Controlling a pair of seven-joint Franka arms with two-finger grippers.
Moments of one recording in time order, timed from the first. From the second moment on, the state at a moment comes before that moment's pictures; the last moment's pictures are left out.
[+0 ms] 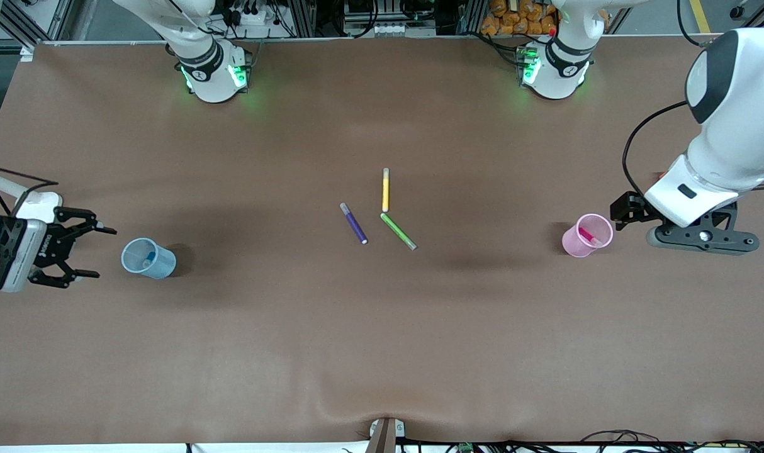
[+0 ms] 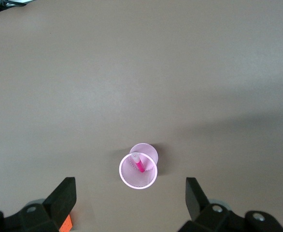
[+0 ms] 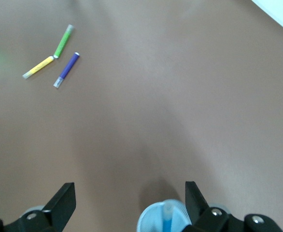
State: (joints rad) left arm 0.08 0.16 -0.26 -1.60 0.17 1.83 -0.05; right arm -0.17 0.37 -0.05 -1.51 0.48 1.68 -1.34
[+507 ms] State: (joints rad) left arm 0.13 0.12 -0.26 -1.59 0.09 1.78 -0.04; right arm -0.05 0.21 -0.05 -1.51 0.21 1.67 -0.83
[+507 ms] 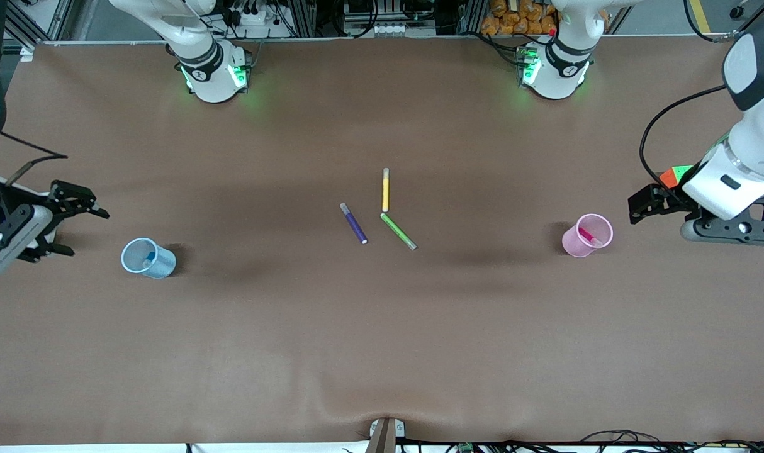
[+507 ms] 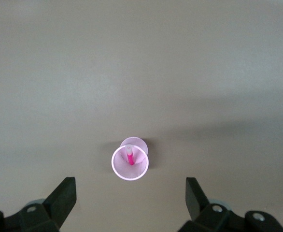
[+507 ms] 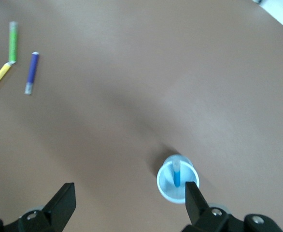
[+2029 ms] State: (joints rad) left arm -0.07 -0.05 0.06 -1.58 0.06 1.56 0.14; right arm -0.03 -0.03 -0.05 -1.59 0.05 1.44 -0.05
